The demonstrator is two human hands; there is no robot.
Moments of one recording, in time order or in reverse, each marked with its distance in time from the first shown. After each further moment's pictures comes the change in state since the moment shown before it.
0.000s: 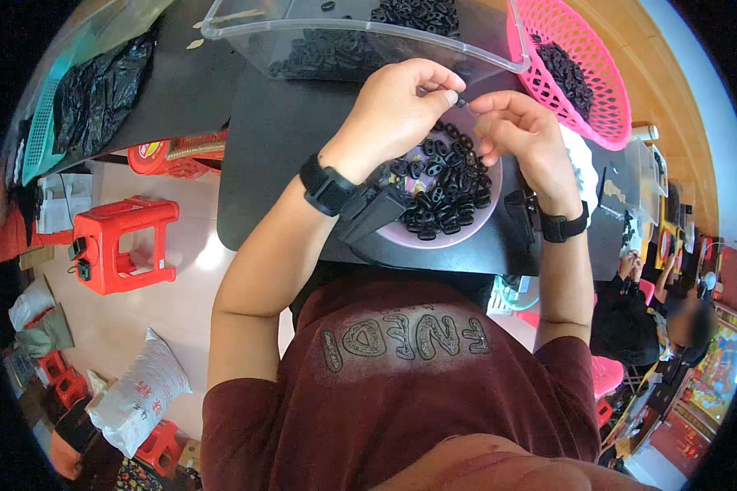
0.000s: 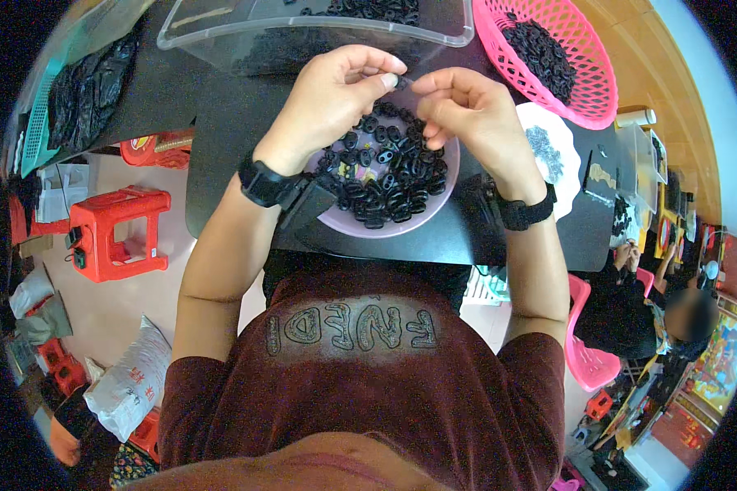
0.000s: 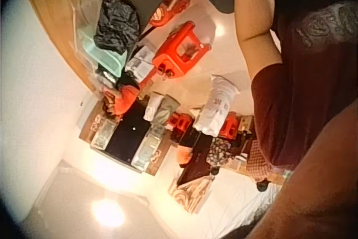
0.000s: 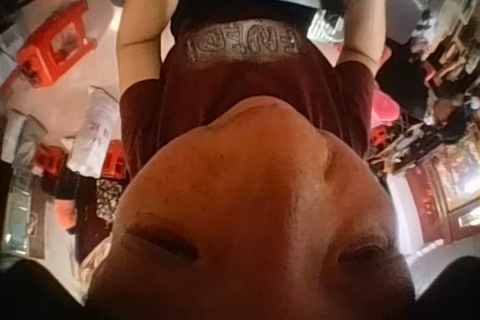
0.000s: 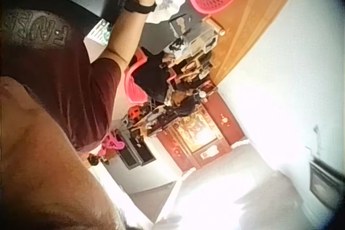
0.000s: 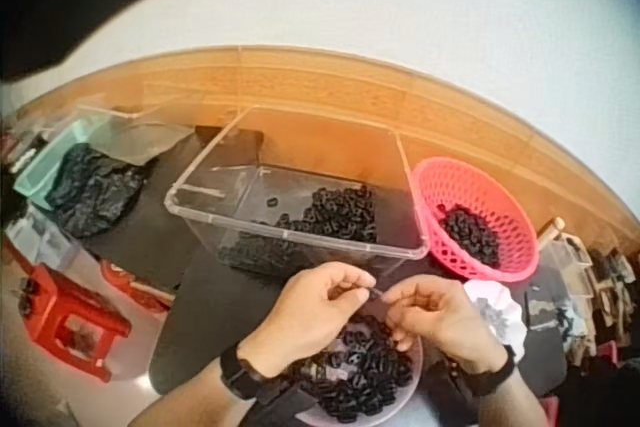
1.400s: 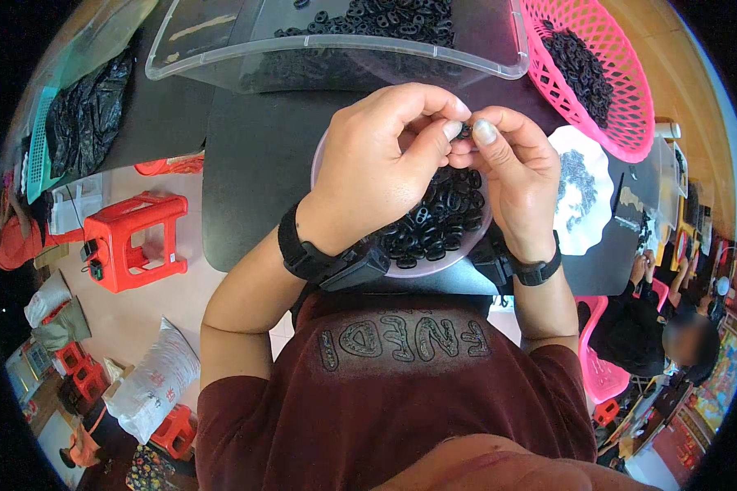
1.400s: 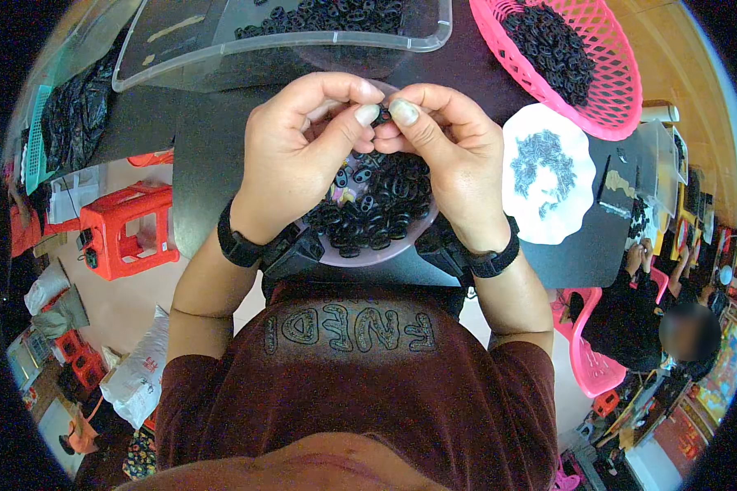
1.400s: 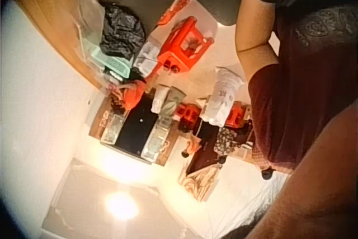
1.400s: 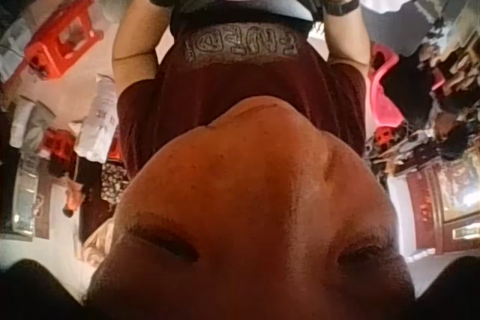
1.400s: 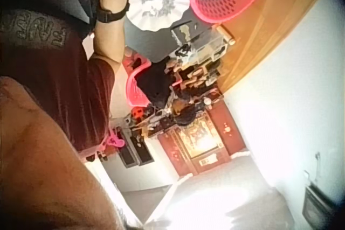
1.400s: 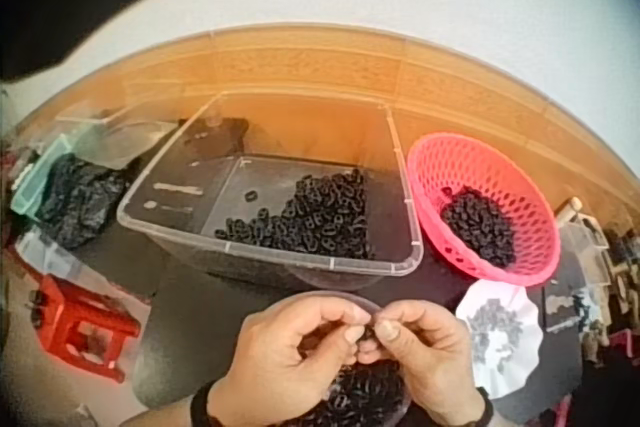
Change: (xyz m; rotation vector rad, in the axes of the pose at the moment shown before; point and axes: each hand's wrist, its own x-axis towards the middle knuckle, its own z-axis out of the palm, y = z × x) left_hand -0.023 0.023 0.014 -0.069 0.064 0.102; right_hand -0.005 0.032 0.026 0.509 0.188 -0.248
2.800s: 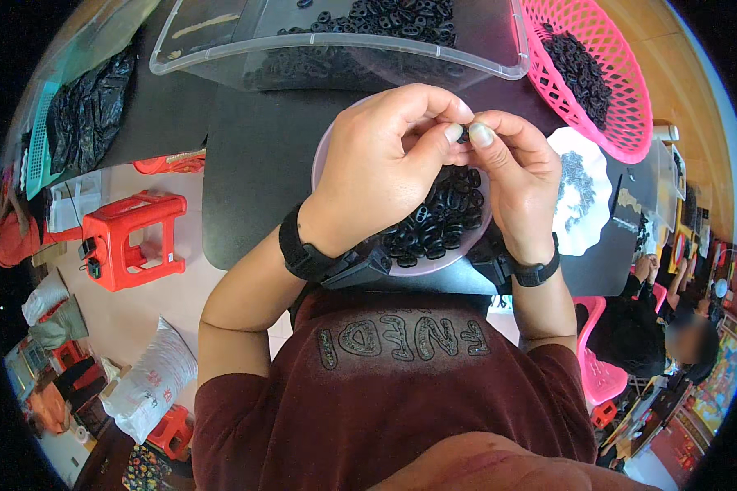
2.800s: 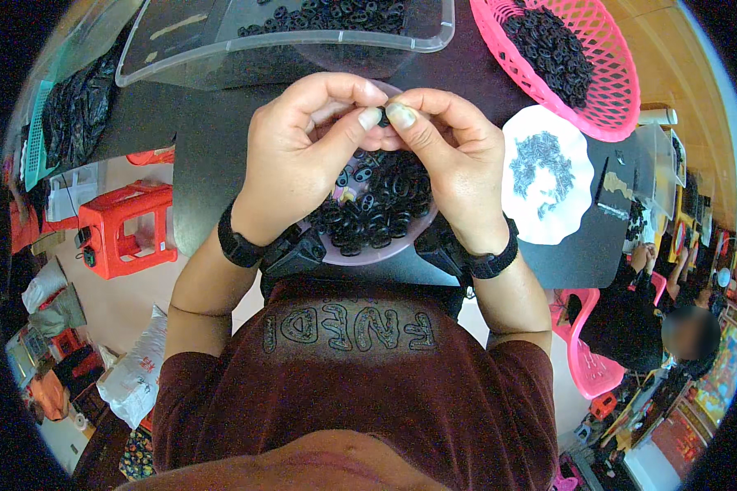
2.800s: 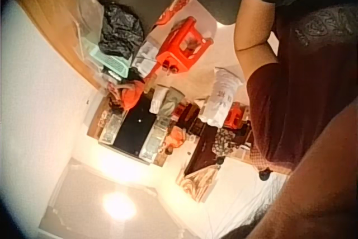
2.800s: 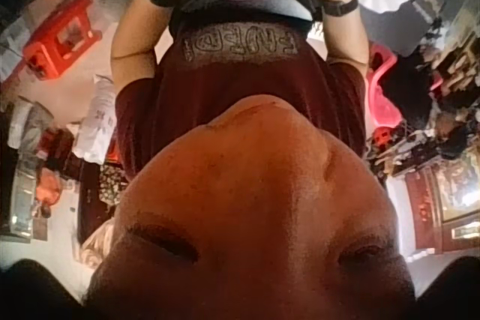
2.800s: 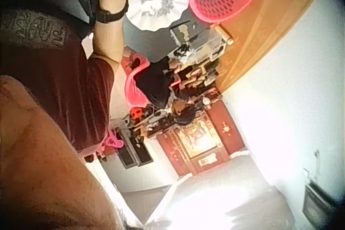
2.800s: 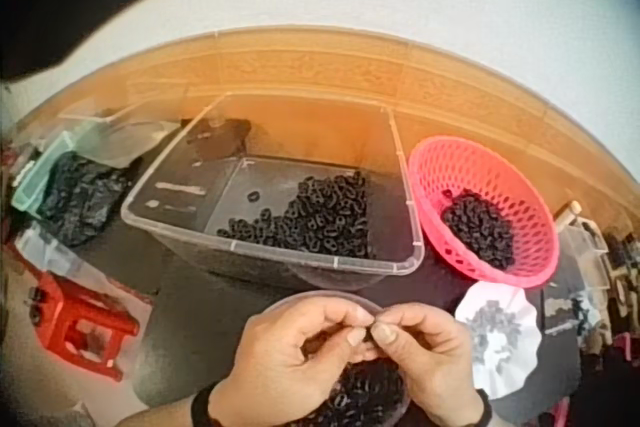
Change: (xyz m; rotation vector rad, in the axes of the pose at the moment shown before) left_hand -0.002 0.003 0.003 -0.083 0.002 0.020; right_hand -0.003 -0.002 0.003 -0.069 -0.003 -0.030
